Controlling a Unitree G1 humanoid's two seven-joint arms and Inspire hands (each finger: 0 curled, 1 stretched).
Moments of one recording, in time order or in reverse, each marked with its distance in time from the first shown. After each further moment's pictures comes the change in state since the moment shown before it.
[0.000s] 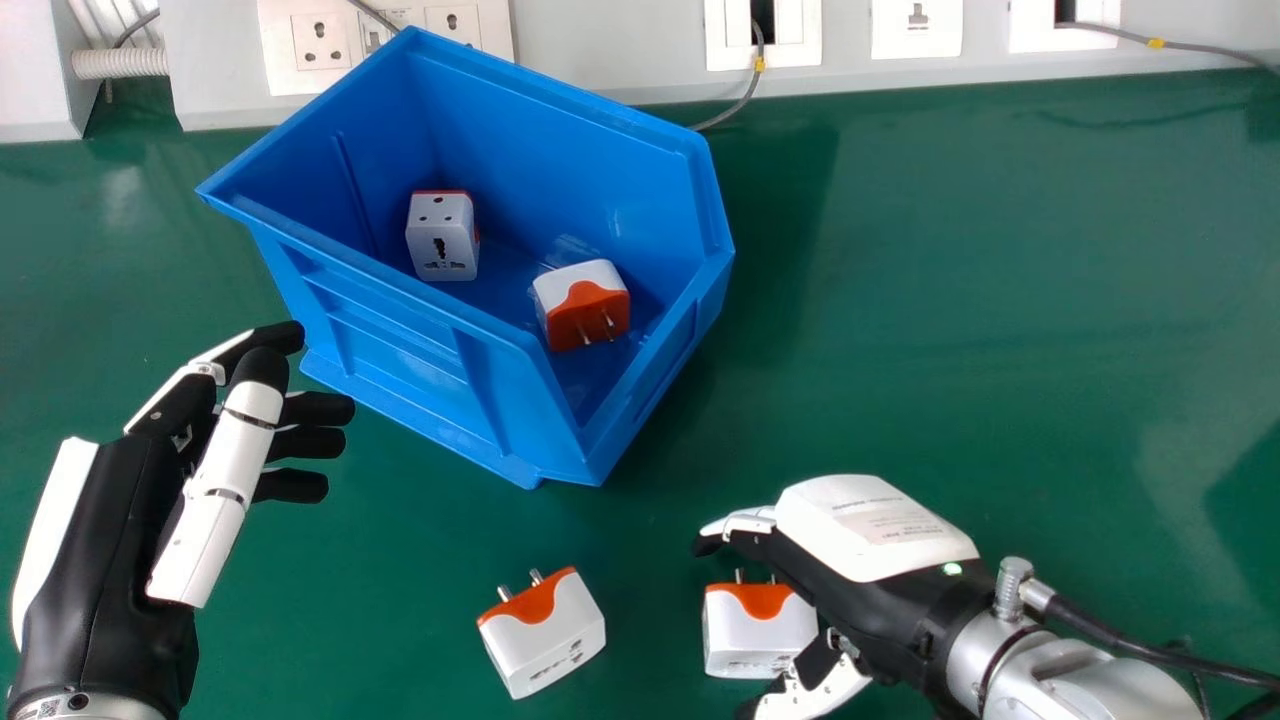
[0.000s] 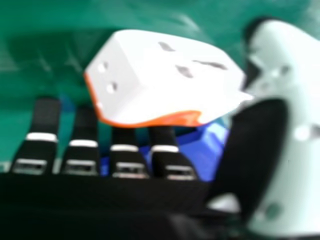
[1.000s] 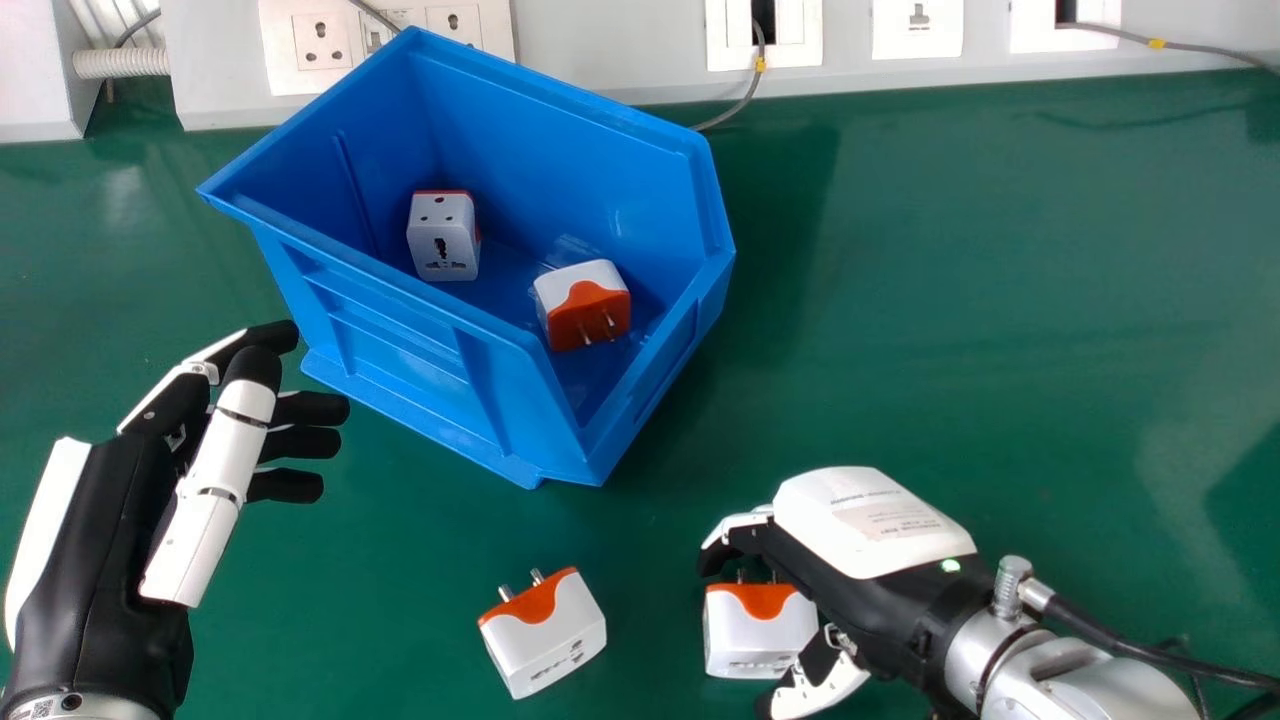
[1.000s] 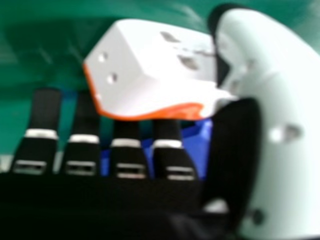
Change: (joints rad) left arm -0.001 0.000 0.008 -0.014 -0.006 0.014 0.000; right arm -0.007 -0.005 0.002 0.035 -0.006 -0.044 -0.062
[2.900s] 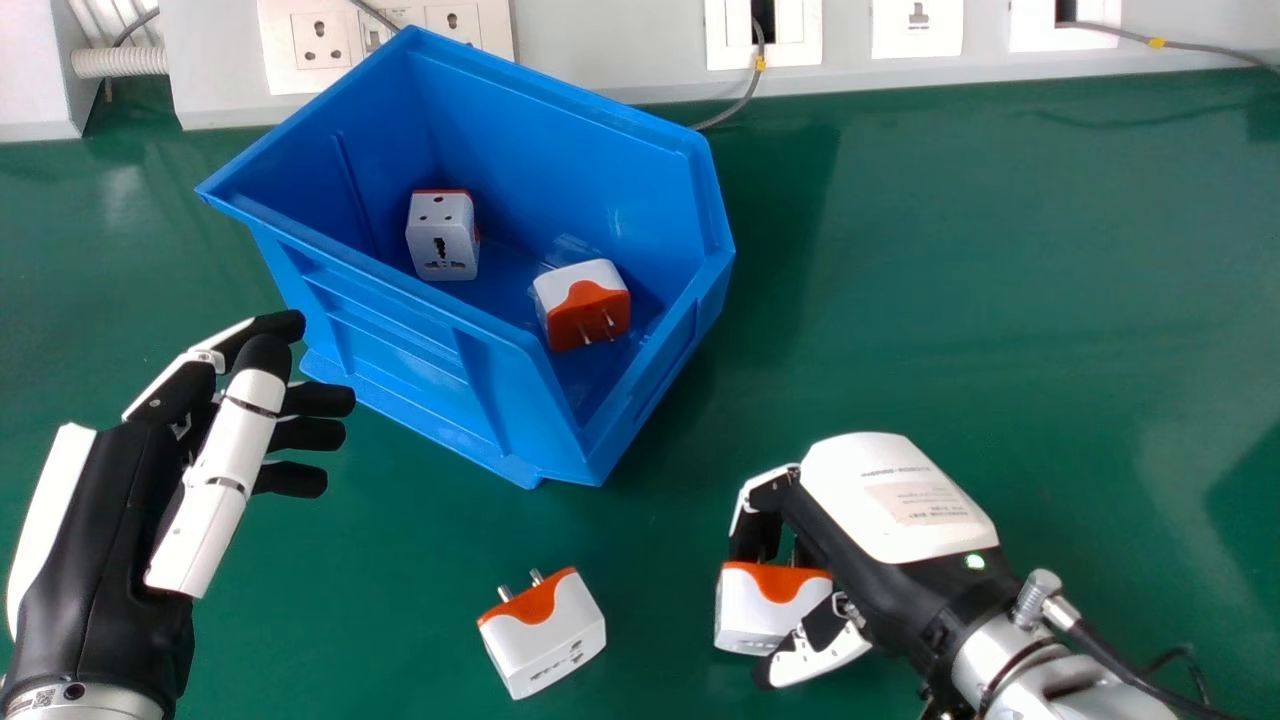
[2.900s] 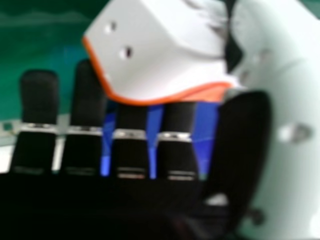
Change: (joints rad) left arm -0.005 0.009 -0.009 -0.040 0.028 0.035 0.000; right arm 0.028 0.041 -0.031 0.056 0.012 -0.040 -0.252
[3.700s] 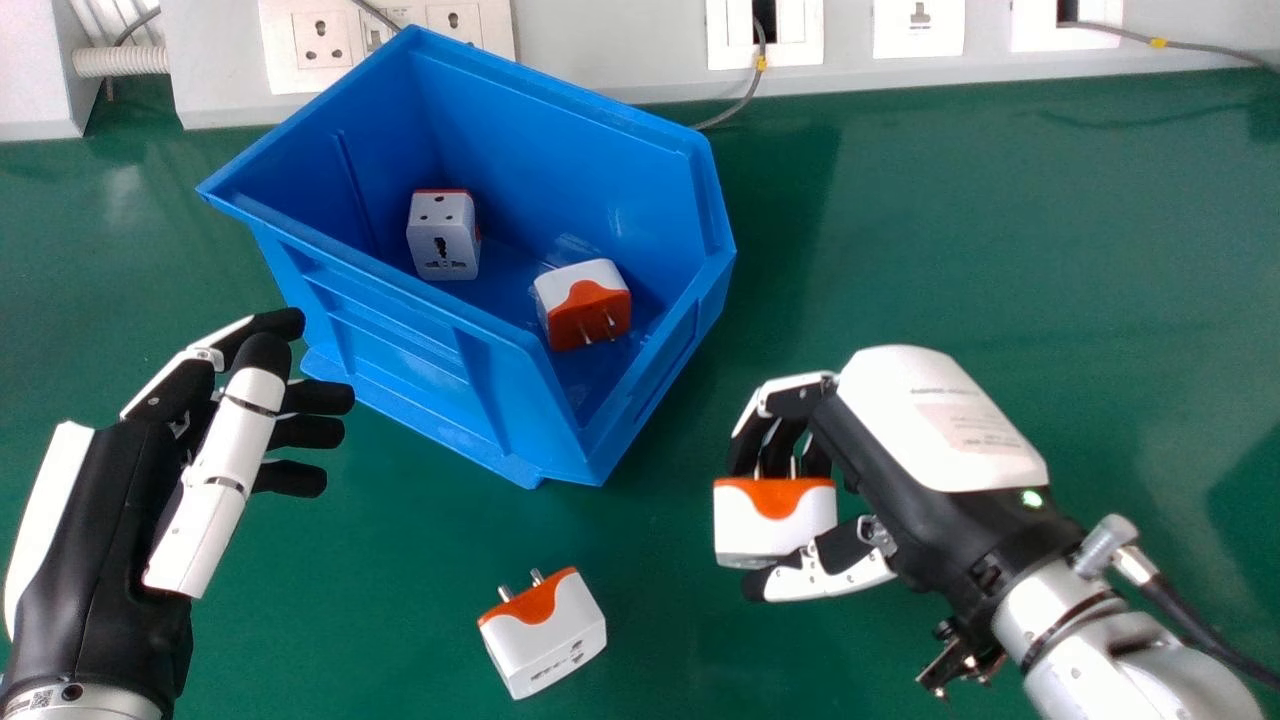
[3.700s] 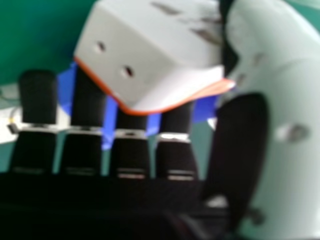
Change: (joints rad) left arm 0.000 0.000 0.000 -0.004 0.000 0.000 0.000; right arm 0.036 0.022 -0.119 -0.250 0.096 0.042 0.080
